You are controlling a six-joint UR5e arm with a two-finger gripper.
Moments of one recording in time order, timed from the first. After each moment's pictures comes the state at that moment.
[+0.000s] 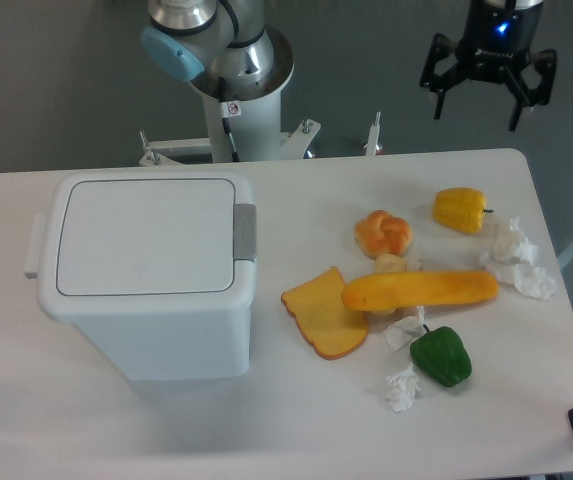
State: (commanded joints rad) arm 2.96 -1.60 -1.52 -1.43 1.36 1.23
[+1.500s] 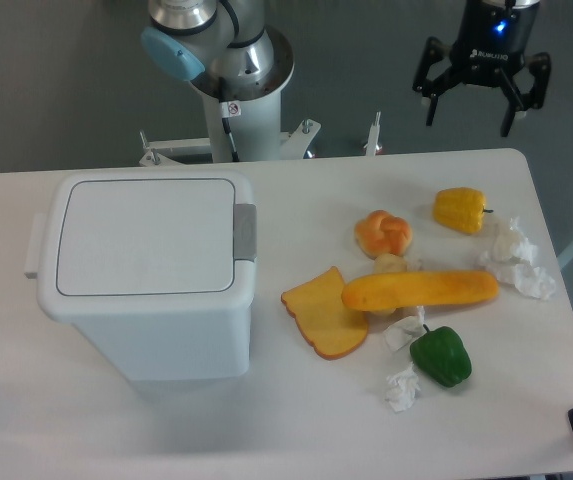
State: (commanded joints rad) arm 2.96 -1.60 -1.53 -1.36 1.23 1.04
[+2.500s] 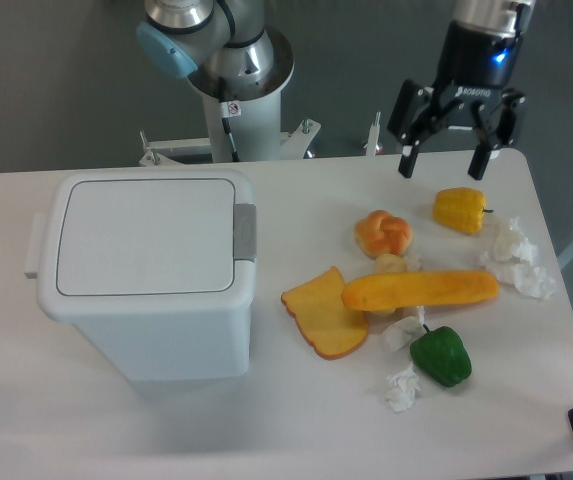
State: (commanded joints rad) arm 2.85 -1.65 -1.52 -1.26 0.99 0.45
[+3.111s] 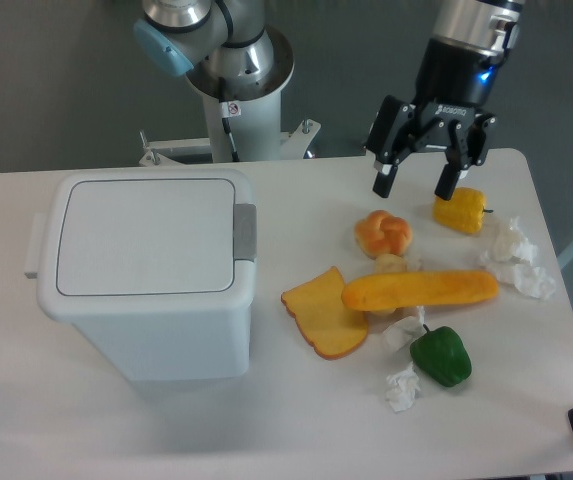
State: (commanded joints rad) arm 2.80 -1.65 -1.53 -1.26 0.93 0.30
